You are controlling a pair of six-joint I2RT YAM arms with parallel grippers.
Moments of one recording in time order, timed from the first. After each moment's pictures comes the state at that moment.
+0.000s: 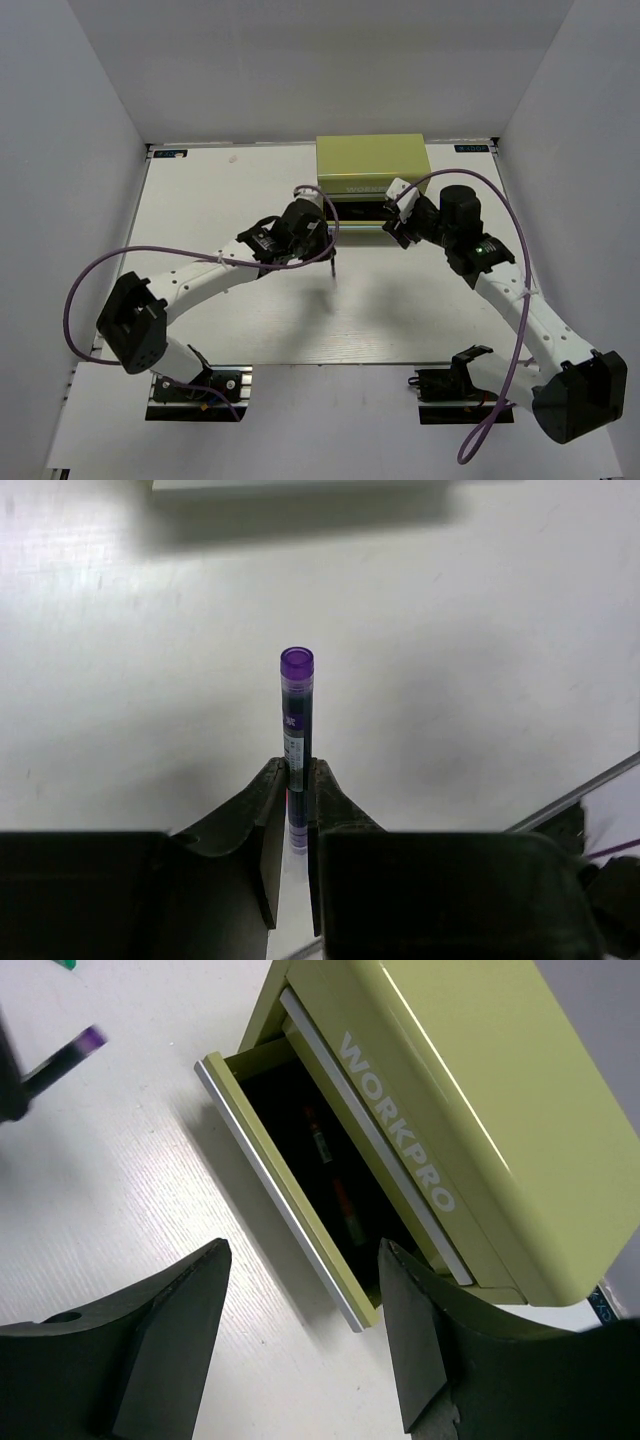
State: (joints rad) left arm -0.83 1.48 1.08 -0.37 -0.08 -0.74; right arm 0.40 1.08 0.89 -0.22 -0.38 -0.62
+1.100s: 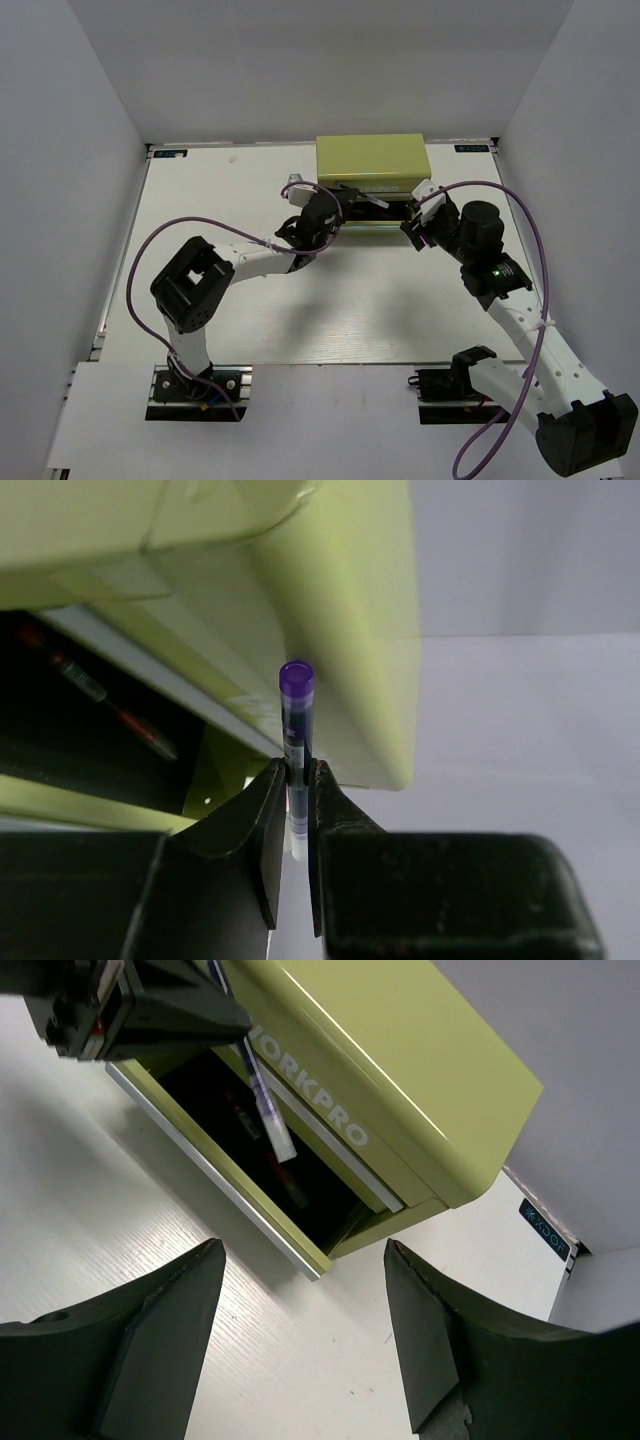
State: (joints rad) left arm -0.80 1.82 1.12 0.50 -0.47 -1.43; right arm 0.34 0.88 0.79 -0.17 -0.24 -0.52
